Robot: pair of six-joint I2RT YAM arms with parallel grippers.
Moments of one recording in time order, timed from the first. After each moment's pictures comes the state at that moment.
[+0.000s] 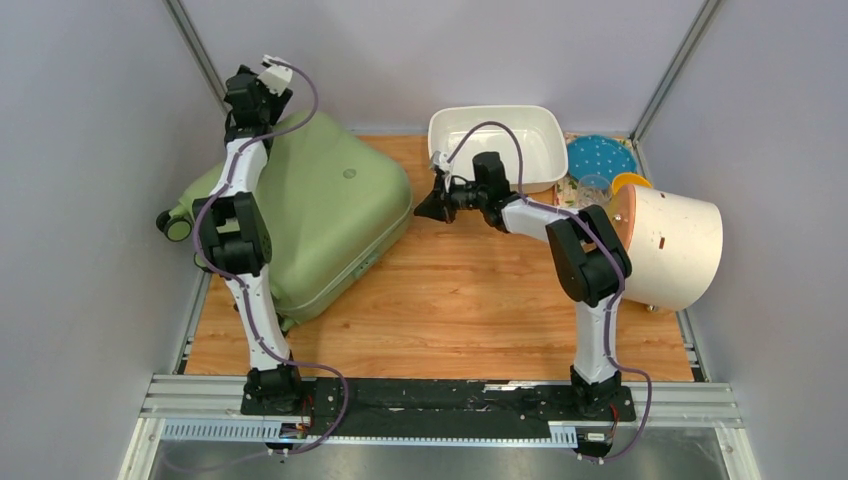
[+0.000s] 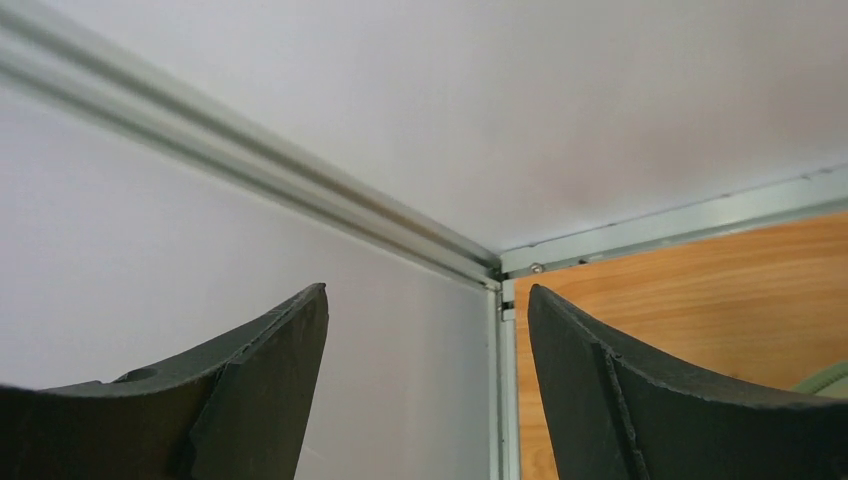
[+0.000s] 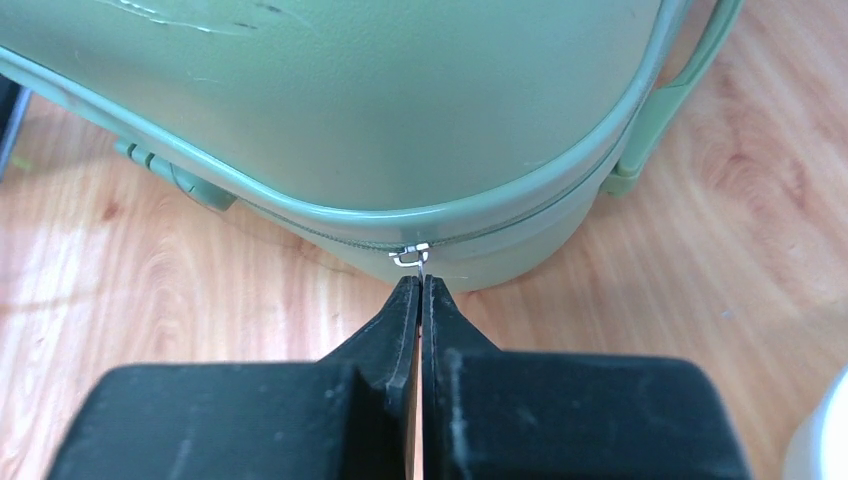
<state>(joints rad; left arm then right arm) 0.14 2.23 2.00 0.04 -0.07 0.68 0.45 2.07 1.35 0.37 -0.93 -0.16</state>
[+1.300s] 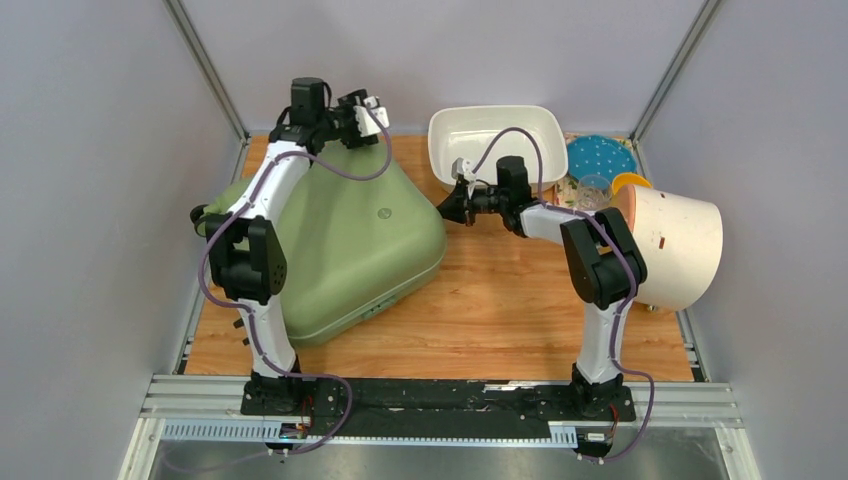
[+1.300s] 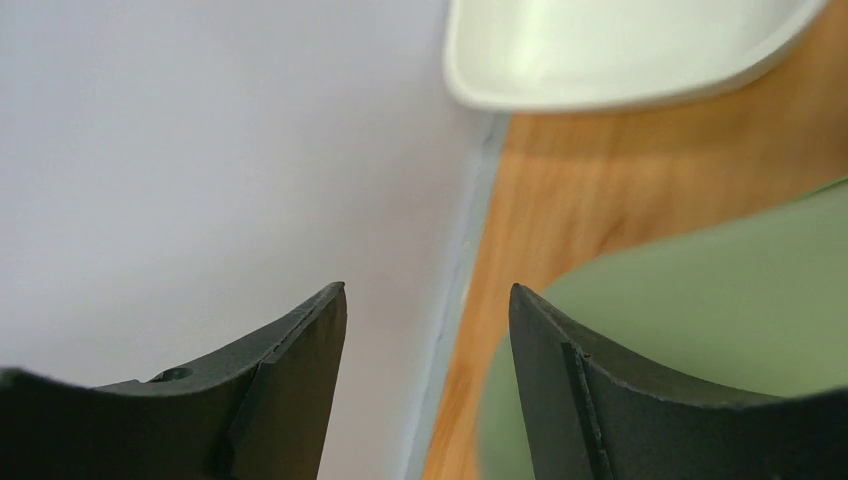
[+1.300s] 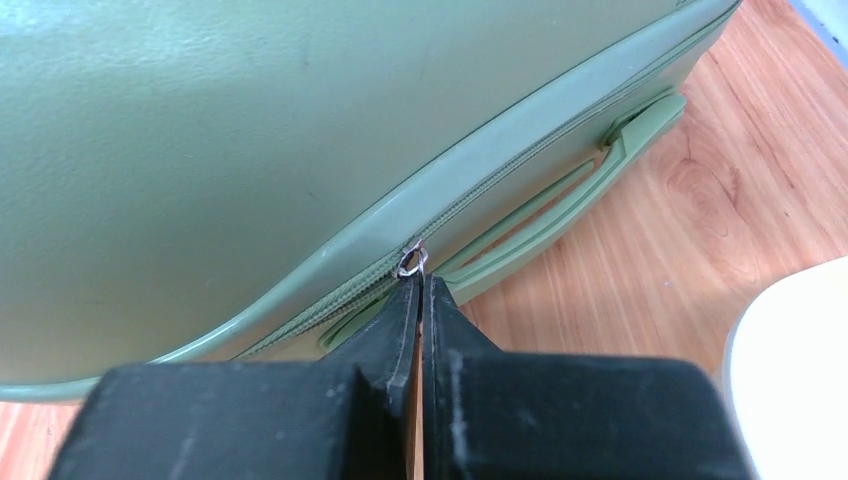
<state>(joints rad) -0.13 1.98 1.80 -0.30 0.63 1.16 0.35 1.98 1.20 0.42 -1.07 -0.33</state>
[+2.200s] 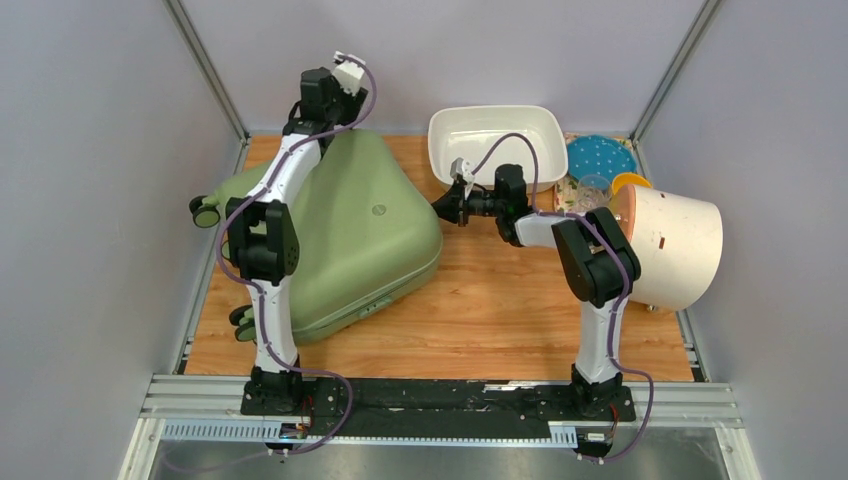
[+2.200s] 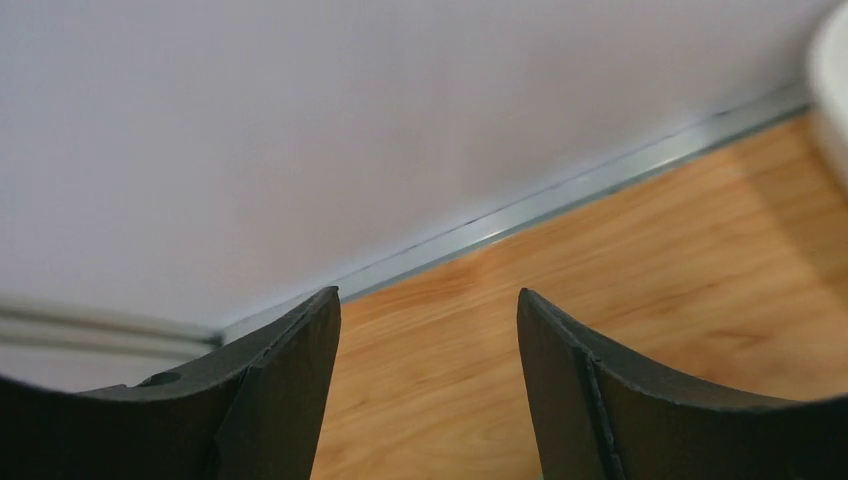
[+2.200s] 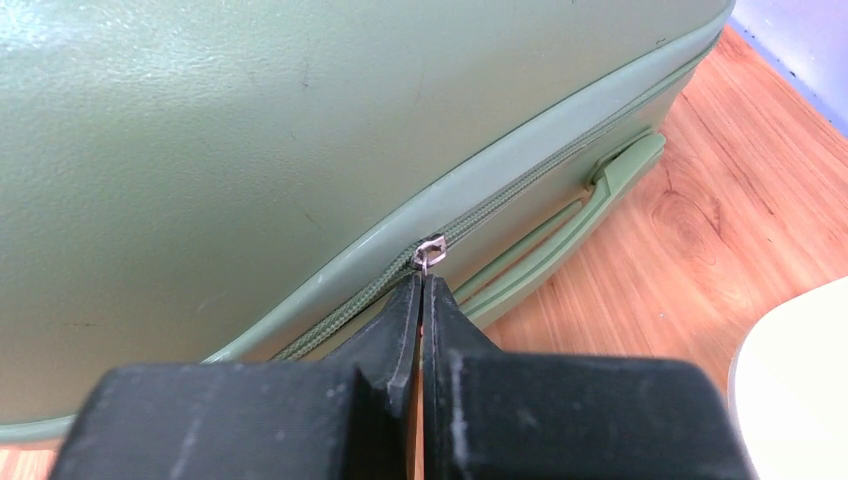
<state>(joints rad) -0.16 2.14 1.97 -0.16 0.06 0.41 0.39 2.02 1.13 0.77 -1.02 -0.10</state>
